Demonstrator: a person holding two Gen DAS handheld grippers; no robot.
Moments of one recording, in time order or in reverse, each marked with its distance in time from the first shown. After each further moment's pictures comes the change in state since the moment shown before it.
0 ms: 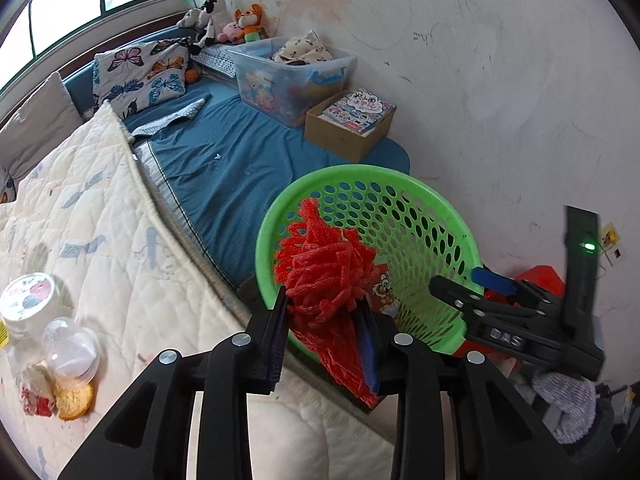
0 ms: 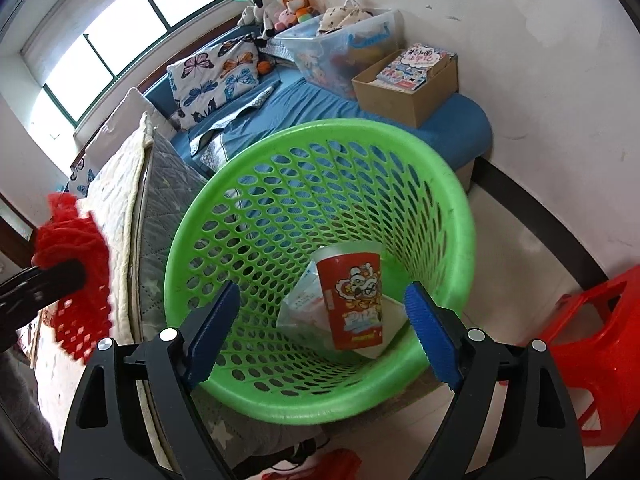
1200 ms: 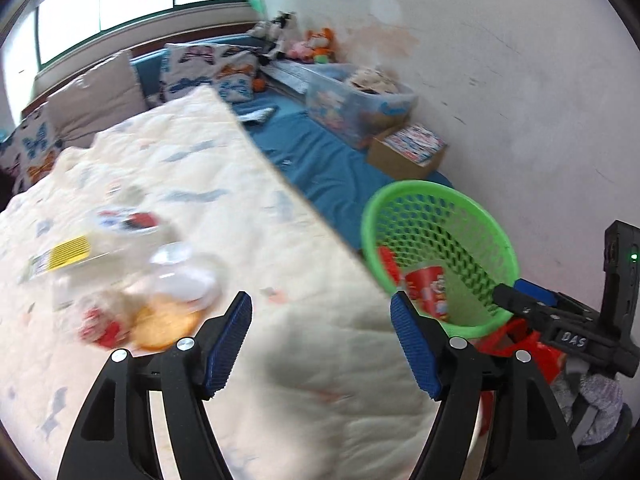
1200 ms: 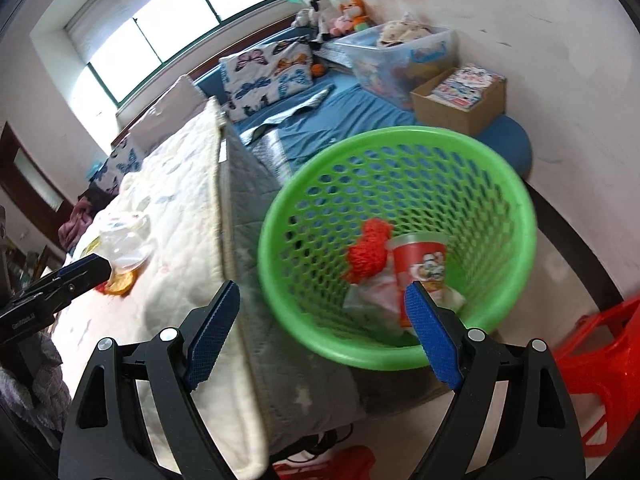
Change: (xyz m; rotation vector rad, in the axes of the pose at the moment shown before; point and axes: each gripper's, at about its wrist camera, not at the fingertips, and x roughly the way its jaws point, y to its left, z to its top) left arm -0.078 0.091 -0.076 -0.164 -0.129 0.119; right arm -0.034 0.076 -0.025 -0.121 -0.012 0.130
